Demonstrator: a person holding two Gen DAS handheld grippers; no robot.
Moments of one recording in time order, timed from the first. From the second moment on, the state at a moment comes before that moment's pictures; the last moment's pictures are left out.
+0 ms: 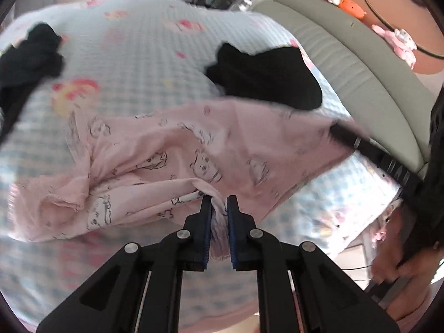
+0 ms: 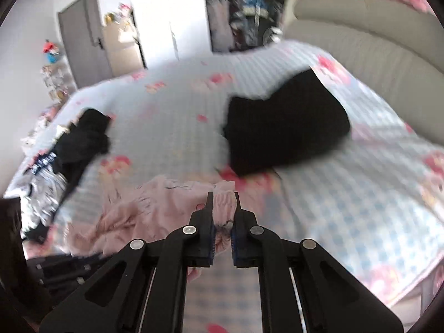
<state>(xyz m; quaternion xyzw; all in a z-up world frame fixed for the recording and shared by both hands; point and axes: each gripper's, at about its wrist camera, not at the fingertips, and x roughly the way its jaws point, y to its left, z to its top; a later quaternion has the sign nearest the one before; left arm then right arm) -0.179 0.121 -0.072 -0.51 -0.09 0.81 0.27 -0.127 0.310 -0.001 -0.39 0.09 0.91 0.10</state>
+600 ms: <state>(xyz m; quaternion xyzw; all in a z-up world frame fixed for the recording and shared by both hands) -0.124 -0.065 -0.145 -0.56 -0.20 0.80 0.10 -0.072 0.293 -0.138 -0.52 0.14 0.84 0.05</state>
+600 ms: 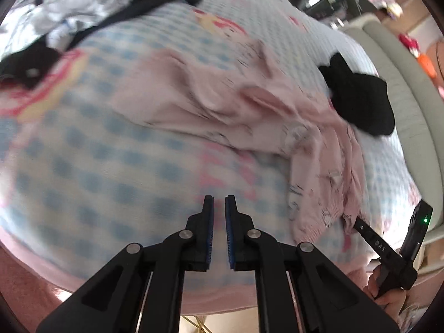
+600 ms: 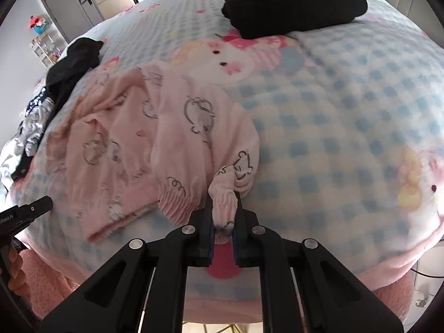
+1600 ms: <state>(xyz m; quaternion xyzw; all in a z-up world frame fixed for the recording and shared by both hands) -0.137 -0.009 -0.135 -0.54 -0.18 0.81 0.14 -0.050 0.307 -0.122 -0.49 0.16 0.86 0.06</state>
